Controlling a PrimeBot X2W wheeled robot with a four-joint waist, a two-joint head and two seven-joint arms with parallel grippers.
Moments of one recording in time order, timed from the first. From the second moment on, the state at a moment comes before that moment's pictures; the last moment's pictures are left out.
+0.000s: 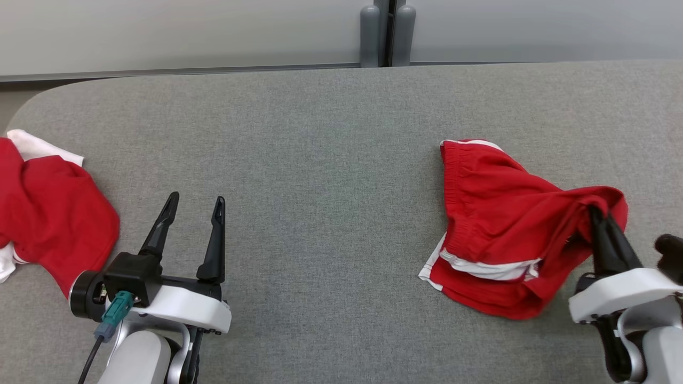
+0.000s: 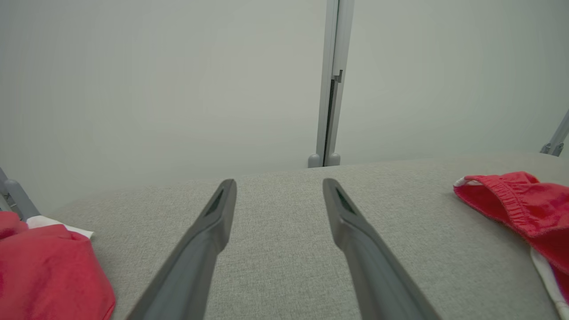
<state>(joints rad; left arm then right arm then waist) -0.21 0.20 -0.26 0.21 -0.31 0.06 -0.26 -0.19 -0.13 -0.02 0.24 0.24 0.13 -0.03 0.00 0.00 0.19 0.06</state>
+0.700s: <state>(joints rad) -0.21 0.18 -0.22 0.19 -0.28 0.06 -0.26 -0.21 -0.14 -0.25 0.24 0.29 0.13 -0.13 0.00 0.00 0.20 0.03</state>
